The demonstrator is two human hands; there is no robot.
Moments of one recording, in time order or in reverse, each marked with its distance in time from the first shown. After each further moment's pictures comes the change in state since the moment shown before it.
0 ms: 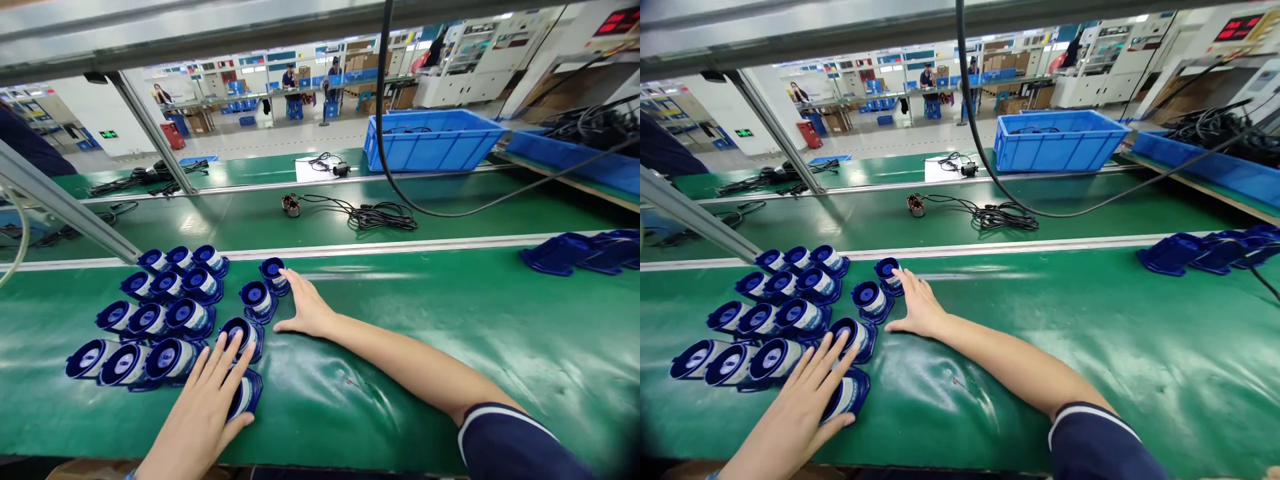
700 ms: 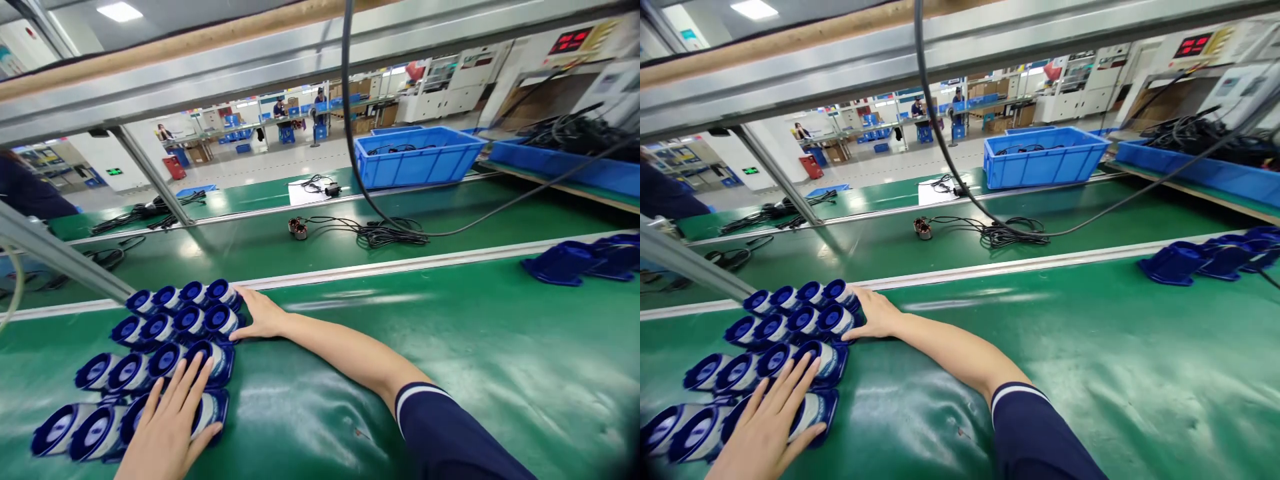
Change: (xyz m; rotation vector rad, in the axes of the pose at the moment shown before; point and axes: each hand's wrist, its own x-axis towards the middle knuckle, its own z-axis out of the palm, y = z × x) left_hand -0.006 -0.065 0.043 0.077 0.049 -0.158; right_hand 0.127 0.006 0.047 0.114 -0.019 -0.323
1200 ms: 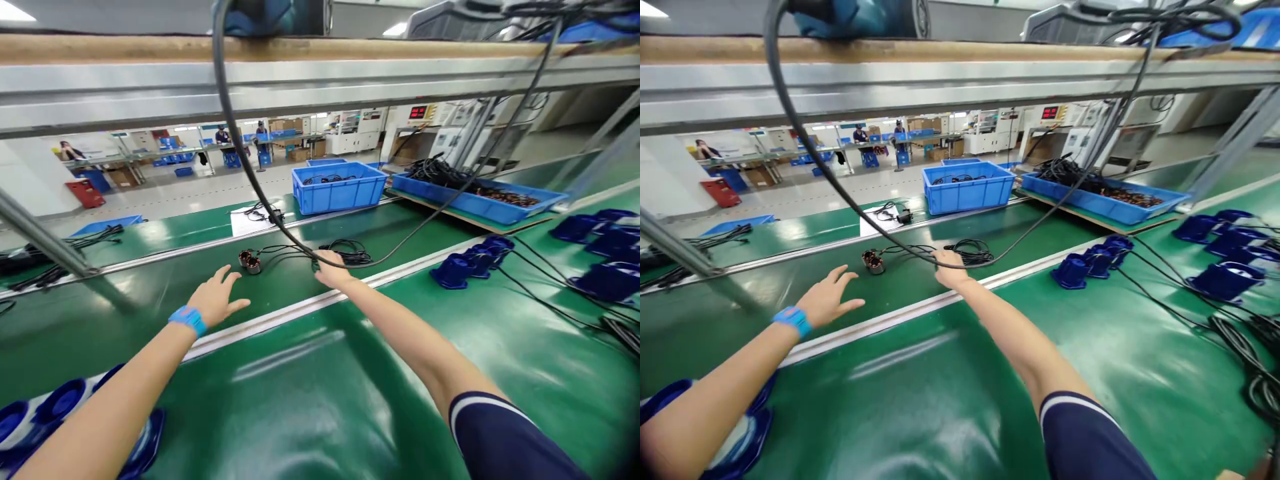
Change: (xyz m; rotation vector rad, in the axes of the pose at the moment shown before) left_hand 0.392 0.050 0.028 -0.295 -0.339 0.095; right_hand -0.134 0.117 -0.307 -0.834 0.273 0.716
